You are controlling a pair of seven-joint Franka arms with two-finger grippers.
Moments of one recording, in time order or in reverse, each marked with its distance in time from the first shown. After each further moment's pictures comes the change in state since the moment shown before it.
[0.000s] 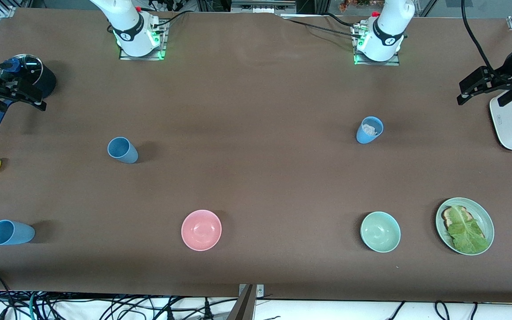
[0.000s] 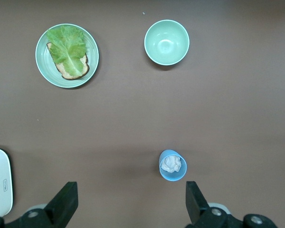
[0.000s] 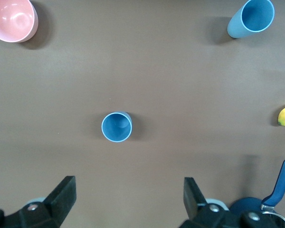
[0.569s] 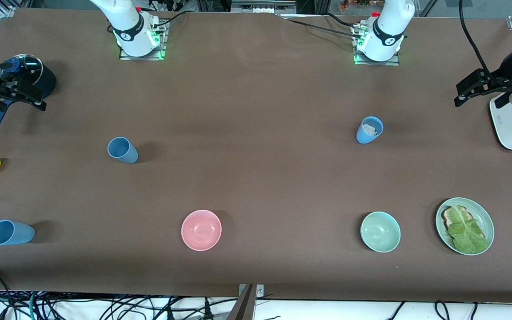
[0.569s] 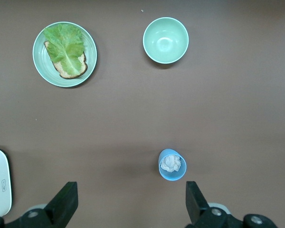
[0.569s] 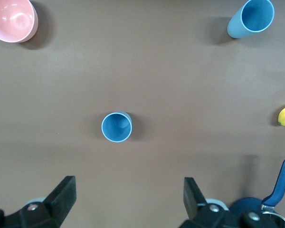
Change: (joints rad) left arm 0.000 0.010 -0.005 0.000 0.000 0.000 0.000; right arm 0.000 0.000 0.000 0.000 0.000 0.000 0.000
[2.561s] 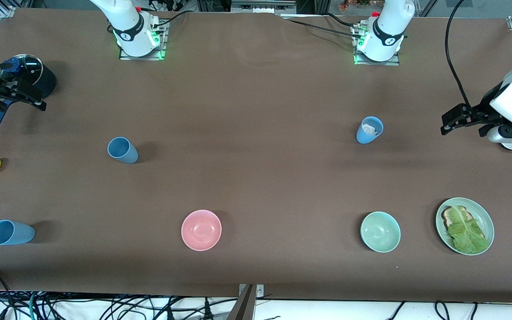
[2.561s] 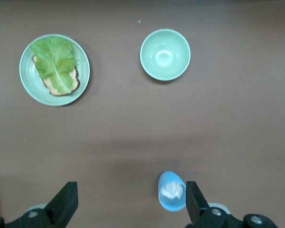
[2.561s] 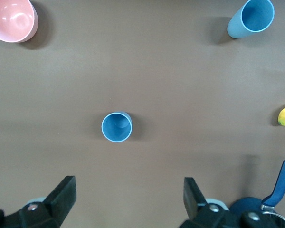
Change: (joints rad) left arm -0.009 0.135 -0.003 0.004 0.000 0.155 -0.004; right arm 0.000 0.000 0.000 0.000 0.000 0.000 0.000
